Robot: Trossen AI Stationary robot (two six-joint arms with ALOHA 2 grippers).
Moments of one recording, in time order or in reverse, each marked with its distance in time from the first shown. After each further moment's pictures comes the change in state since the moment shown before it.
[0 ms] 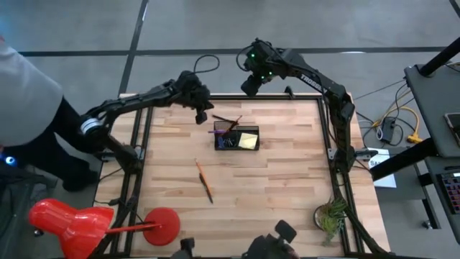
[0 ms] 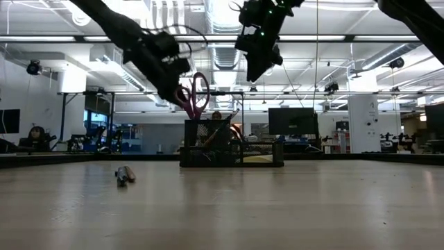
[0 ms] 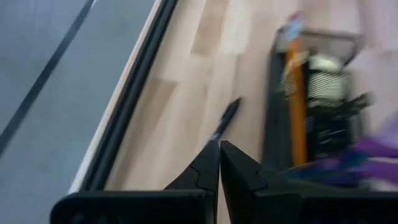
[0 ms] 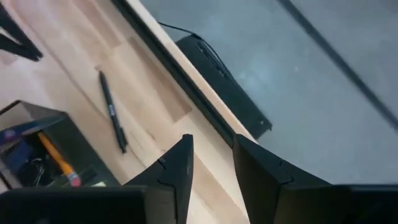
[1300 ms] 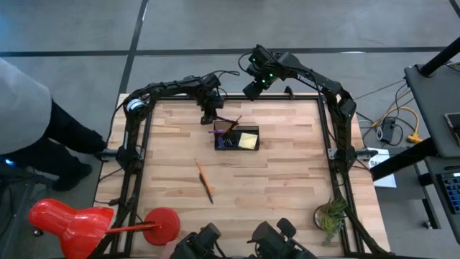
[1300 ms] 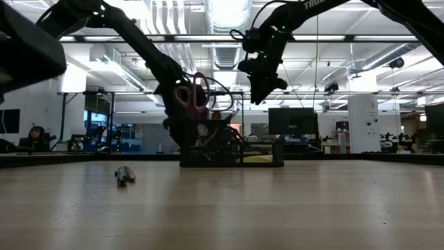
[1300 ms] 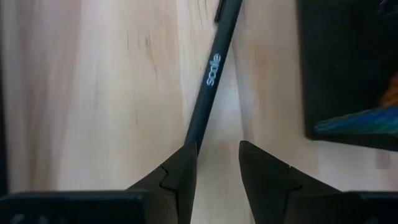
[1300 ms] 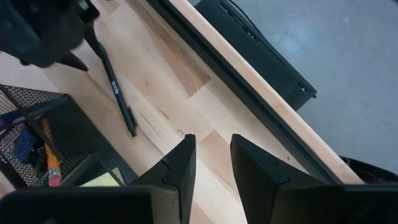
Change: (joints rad) left arm 0.027 0.543 0.423 -0.428 0.031 0.352; right arm -0.077 0.007 -0.218 0.108 -0.179 0.068
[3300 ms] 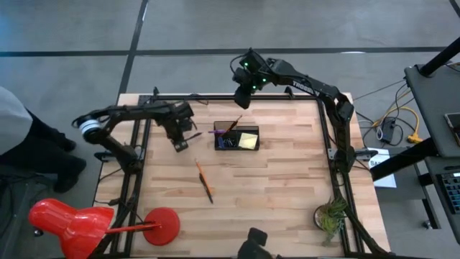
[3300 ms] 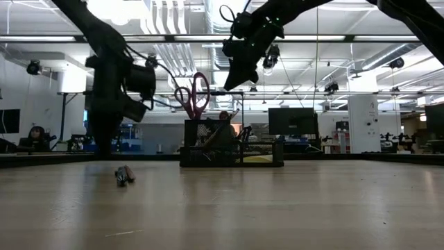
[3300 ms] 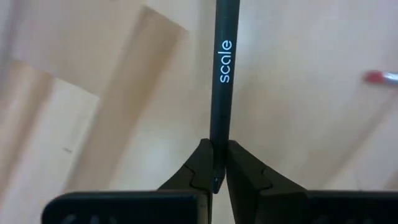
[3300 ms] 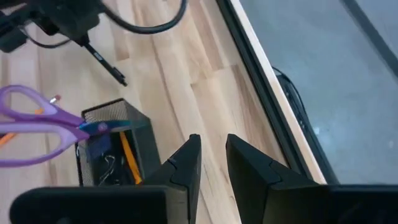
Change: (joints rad) left arm -0.119 -0.588 -0.711 -0.090 -0.208 -0.651; right arm 0.111 -0.003 0.006 0.204 -0.176 -0.256
